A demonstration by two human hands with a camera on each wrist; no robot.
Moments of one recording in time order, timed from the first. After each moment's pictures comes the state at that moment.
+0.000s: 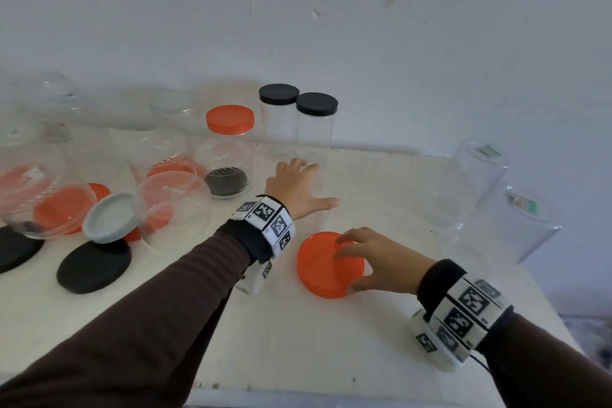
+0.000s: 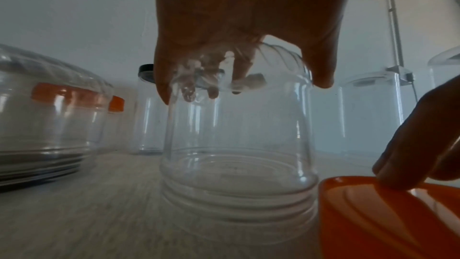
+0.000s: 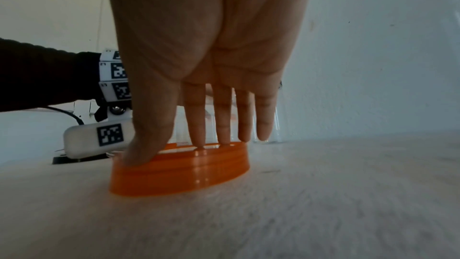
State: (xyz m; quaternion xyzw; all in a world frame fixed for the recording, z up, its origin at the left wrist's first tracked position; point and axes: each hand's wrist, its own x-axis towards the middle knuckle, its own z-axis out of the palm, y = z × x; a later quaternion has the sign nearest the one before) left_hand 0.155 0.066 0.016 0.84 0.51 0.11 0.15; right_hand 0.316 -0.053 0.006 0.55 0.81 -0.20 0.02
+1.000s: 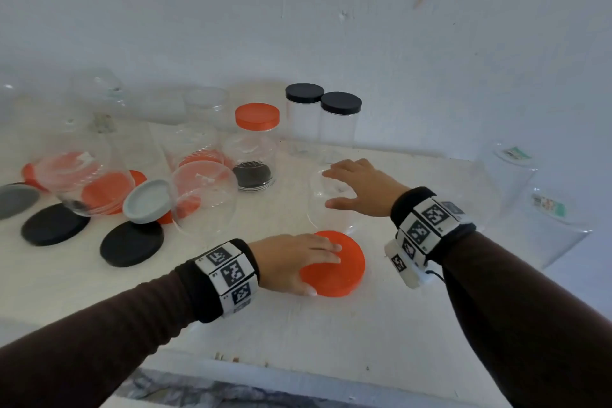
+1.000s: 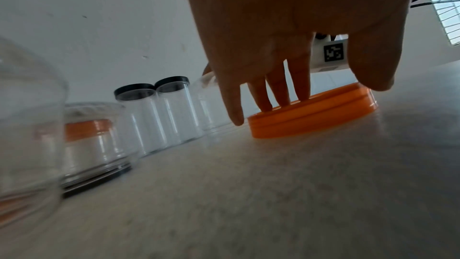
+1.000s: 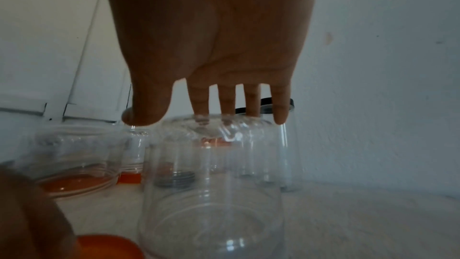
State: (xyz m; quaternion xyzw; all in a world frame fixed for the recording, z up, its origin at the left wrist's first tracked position) left_hand 0.090 -0.005 -0.016 0.96 0.24 -0.06 0.16; right_hand 0.284 0.024 0.045 0.58 0.81 -0.08 0.00
